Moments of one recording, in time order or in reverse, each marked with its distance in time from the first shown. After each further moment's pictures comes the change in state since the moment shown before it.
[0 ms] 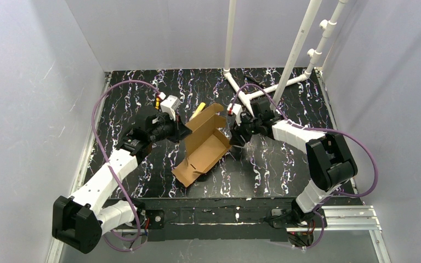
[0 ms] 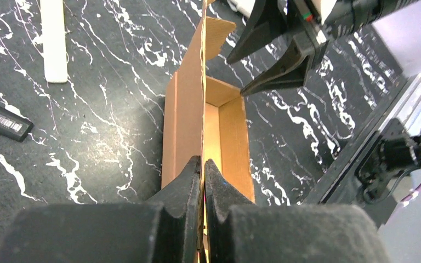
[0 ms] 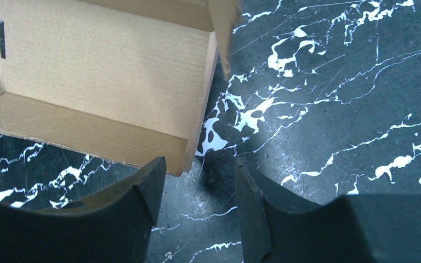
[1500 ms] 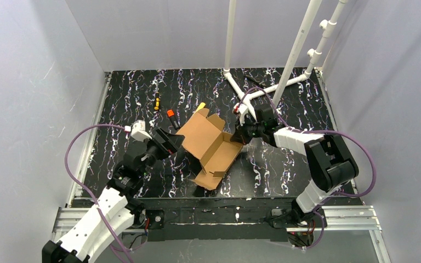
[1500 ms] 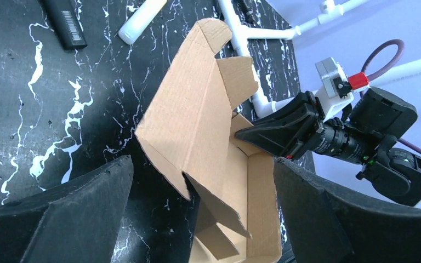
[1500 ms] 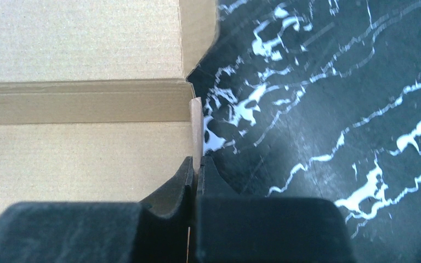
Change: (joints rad) left arm -0.074 -0.439 -0.407 0.130 -0.514 -0.638; right arm -0.024 -0.007 -0.146 0.276 0.031 0.264
